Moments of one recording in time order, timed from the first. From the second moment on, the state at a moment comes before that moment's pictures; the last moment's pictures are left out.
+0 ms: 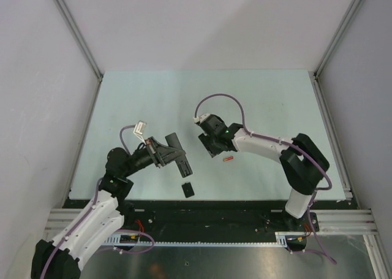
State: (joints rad) left arm -0.40 0.64 0.28 0.46 0.67 -1.08; right arm 0.85 1.73 1.19 -0.48 0.19 0.15
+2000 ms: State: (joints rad) left arm -0.40 0.56 0.29 0.34 0.71 -1.07; right arm 0.83 1.86 1.35 -0.50 0.17 0.07
